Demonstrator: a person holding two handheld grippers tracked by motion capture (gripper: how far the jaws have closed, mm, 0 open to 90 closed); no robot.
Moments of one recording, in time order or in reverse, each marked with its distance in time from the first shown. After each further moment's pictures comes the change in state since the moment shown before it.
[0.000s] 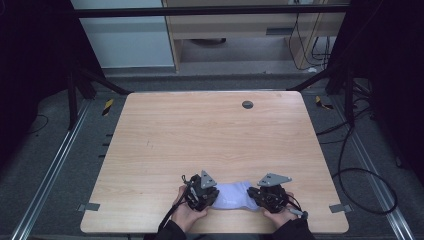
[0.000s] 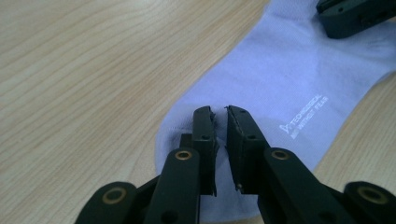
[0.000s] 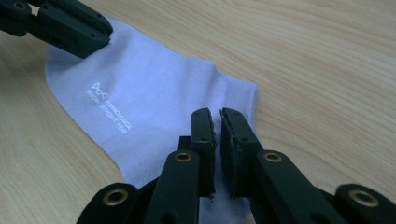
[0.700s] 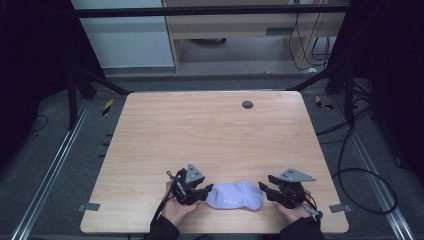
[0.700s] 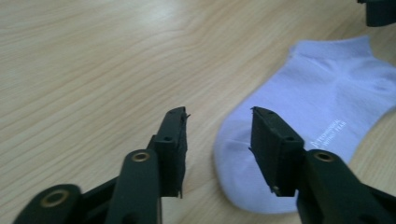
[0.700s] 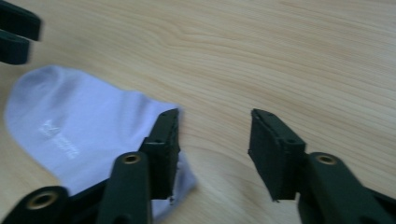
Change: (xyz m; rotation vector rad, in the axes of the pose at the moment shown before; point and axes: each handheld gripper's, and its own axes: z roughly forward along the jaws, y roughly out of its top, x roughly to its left) left arm 0.032 -0.002 -0.030 -0.134 0.038 -0.069; right arm -0.035 -0.009 -0.028 -0.152 -0.107 0.122
